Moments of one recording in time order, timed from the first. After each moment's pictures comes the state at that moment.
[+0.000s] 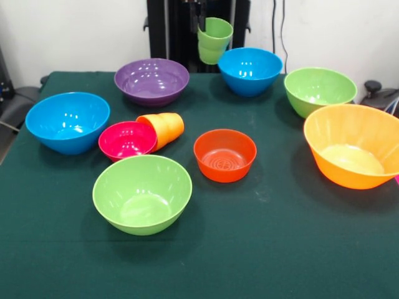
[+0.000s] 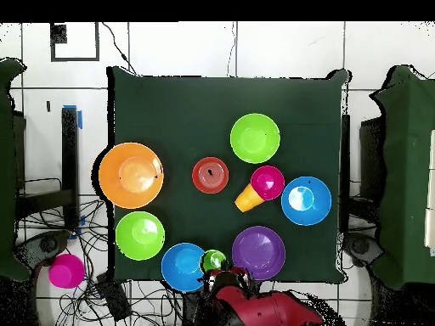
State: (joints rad) arm -0.57 -1.01 0.17 2.43 -0.69 0.04 1.95
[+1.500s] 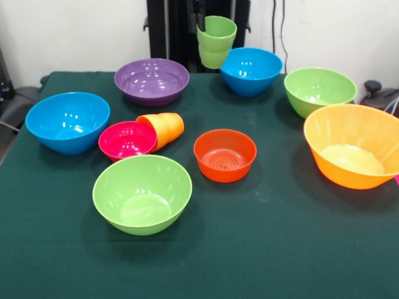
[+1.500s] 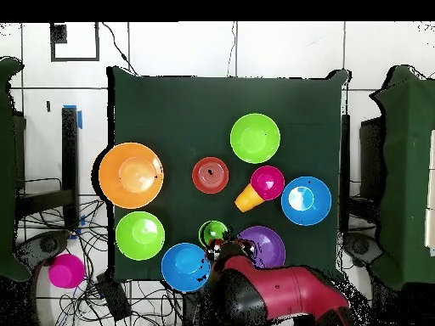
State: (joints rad) arm -0.83 -1.16 0.57 2.42 -0.47 0.19 1.95
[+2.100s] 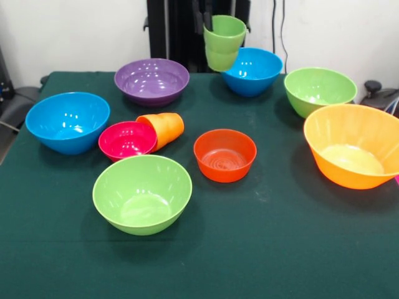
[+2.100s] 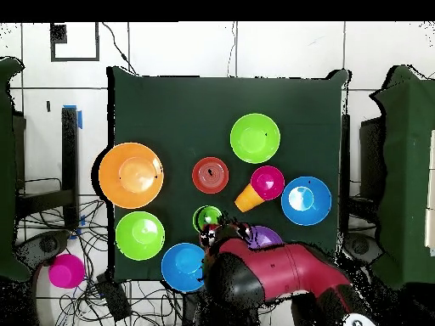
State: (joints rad) arm -0.83 -1.13 0.67 2.34 -0.51 0.24 1.95
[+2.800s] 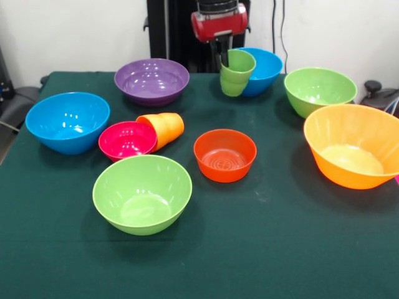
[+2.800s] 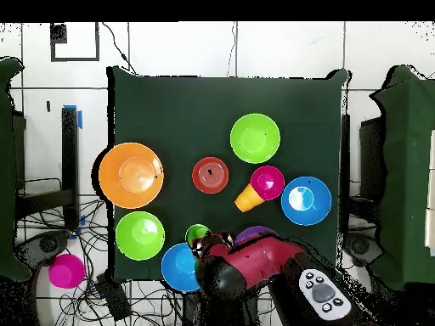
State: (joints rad) arm -0.62 -0.80 0.41 2.23 -0.77 0.15 1.95
